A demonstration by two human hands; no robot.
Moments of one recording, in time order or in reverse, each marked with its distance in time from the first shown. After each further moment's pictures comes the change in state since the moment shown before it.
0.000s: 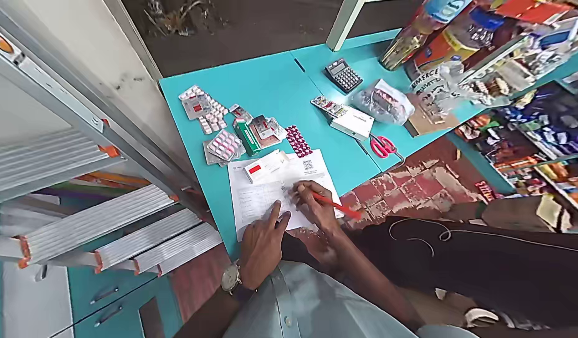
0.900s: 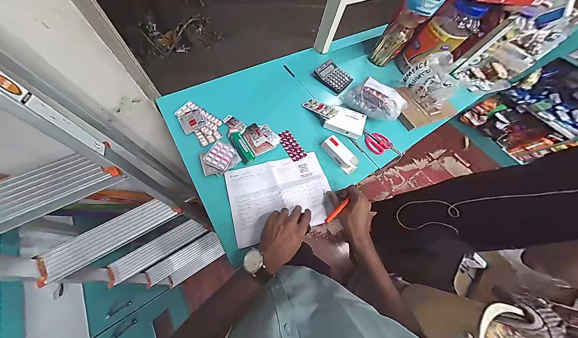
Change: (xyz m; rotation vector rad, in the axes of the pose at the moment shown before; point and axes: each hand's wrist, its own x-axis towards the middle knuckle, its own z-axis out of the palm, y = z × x) left_hand 0.041 0.027 -0.008 0.020 0.215 0.278; right_hand -0.029 -0.010 -0.074 -0.898 0.384 0.346
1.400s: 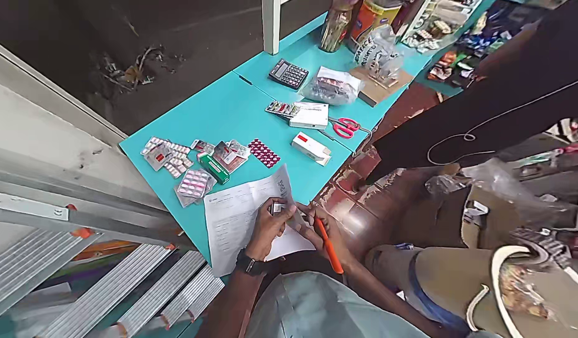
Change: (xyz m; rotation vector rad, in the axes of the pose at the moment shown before) left_hand 0.046 -0.018 0.005 -1.508 -0.187 -0.687; right_hand -0.067 -0.019 0.012 1.069 -0.214 -0.189
